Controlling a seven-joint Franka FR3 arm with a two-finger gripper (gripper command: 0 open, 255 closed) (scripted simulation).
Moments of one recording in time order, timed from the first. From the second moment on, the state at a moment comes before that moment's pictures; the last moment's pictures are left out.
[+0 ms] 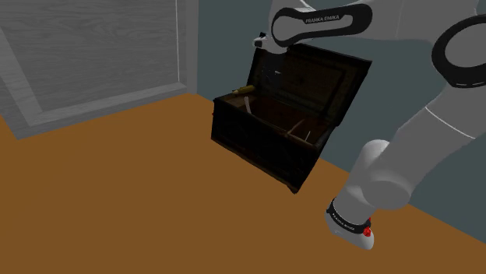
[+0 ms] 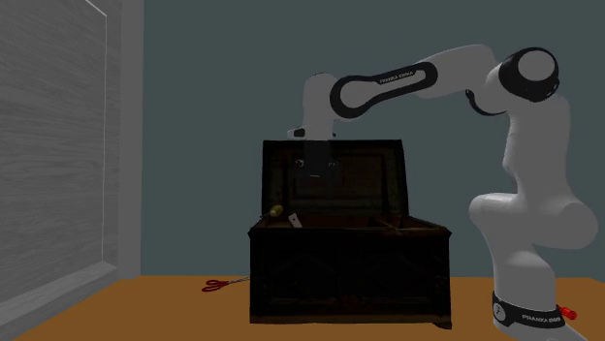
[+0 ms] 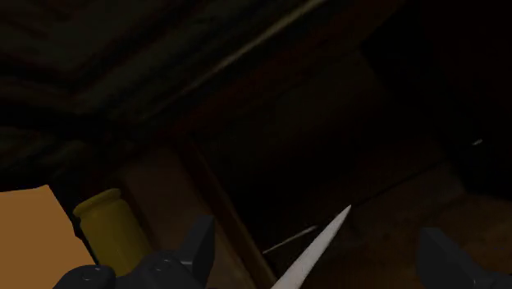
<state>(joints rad) 0.16 -0.23 -0.34 -2.06 -0.19 1.88 -1.12</state>
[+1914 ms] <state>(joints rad) 0.18 0.12 -0.38 -1.80 -0.01 2.00 -1.65</state>
